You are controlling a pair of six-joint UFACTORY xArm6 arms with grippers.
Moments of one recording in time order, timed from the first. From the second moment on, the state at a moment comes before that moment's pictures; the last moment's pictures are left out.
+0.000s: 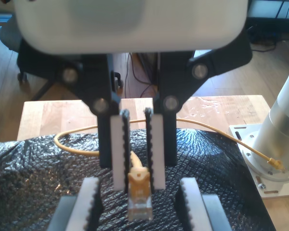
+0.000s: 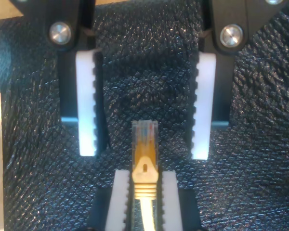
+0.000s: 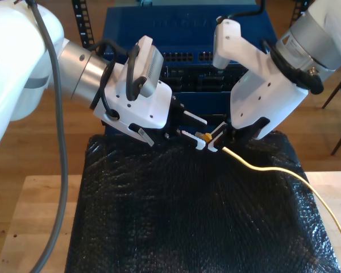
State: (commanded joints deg) left arm -2.9 -17.2 -54.4 -60.9 87.3 -257.2; right arm 15.4 -22.6 -58.8 32.2 76.7 -72.3
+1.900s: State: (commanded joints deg) left arm -2.9 -18.1 -53.1 -60.9 87.3 -257.2; right arm 15.2 -22.9 -58.6 32.1 76.6 -72.4
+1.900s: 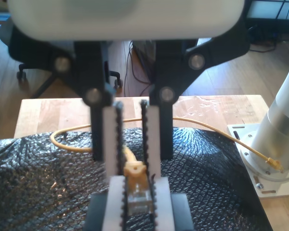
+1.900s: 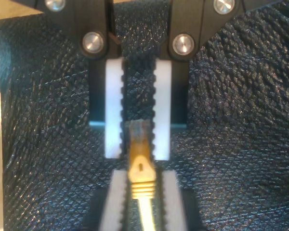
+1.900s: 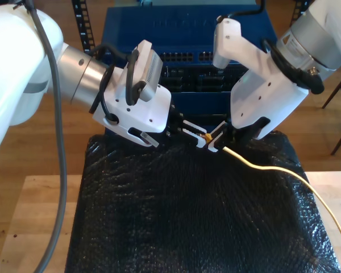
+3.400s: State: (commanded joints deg) left arm 6.4 -13.7 -54.7 -75.1 100.1 -271.1; right arm 15.1 -40.2 -55.4 32.0 66.9 -92.7
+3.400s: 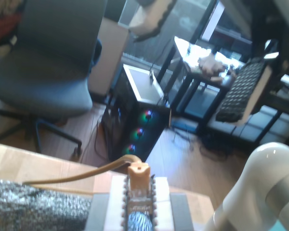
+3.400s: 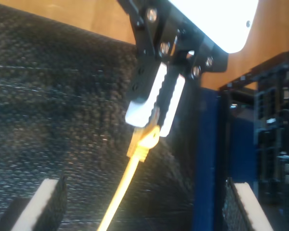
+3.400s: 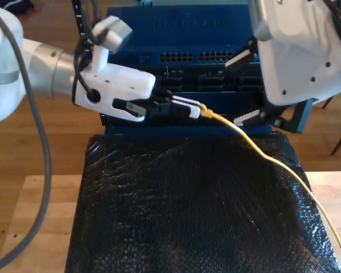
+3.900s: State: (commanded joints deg) left arm 7.9 -12.3 -54.5 -78.5 106.0 -273.0; right arm 15.4 -43.5 -54.0 32.1 64.7 -99.1
